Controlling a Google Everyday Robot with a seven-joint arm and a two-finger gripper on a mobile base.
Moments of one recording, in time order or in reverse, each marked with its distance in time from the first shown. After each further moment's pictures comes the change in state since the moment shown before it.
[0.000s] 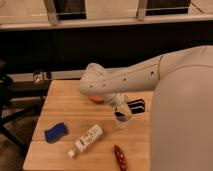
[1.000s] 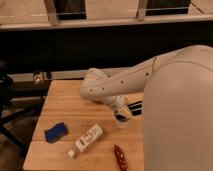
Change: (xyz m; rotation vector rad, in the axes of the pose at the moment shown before) arm -0.009 0.003 0.019 -0.002 0.026 -0.037
